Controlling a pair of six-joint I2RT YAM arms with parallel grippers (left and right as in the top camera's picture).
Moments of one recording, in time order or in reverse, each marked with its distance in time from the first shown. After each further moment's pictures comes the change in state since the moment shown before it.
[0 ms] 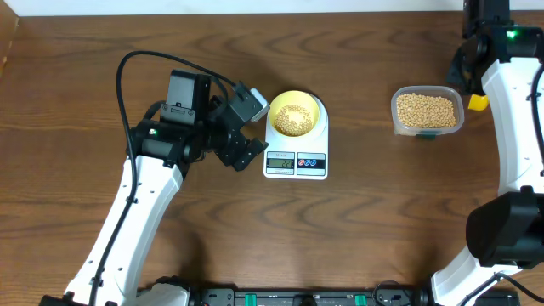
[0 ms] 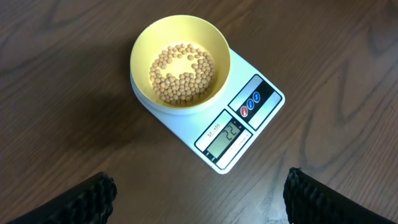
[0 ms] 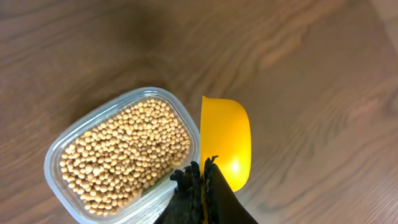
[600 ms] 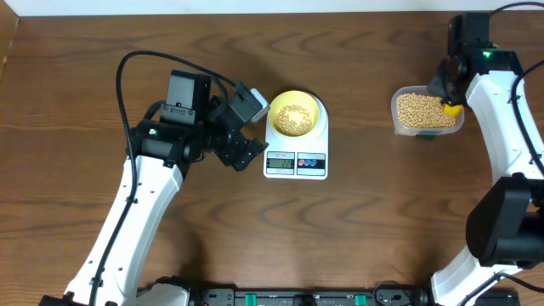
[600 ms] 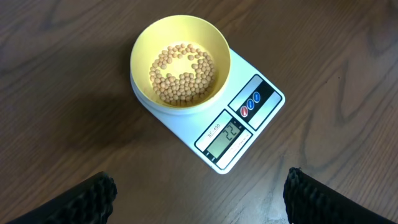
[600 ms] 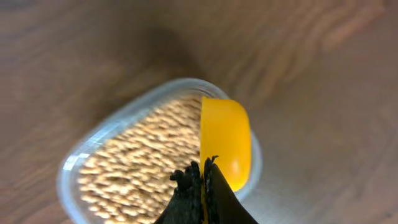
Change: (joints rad) left arm 0.000 0.000 0.000 0.000 0.000 0.000; right arm 0.000 0.000 -0.242 0.286 -0.121 0.040
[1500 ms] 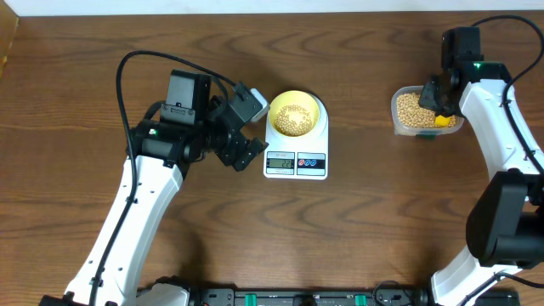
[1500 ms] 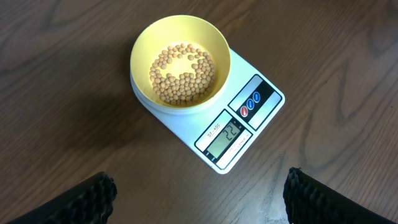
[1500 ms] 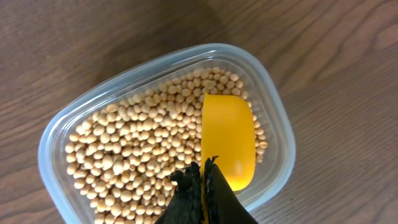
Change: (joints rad) left arm 0.000 0.000 0.000 0.000 0.000 0.000; right arm 0.000 0.000 -0.117 0.069 -0.085 -0.149
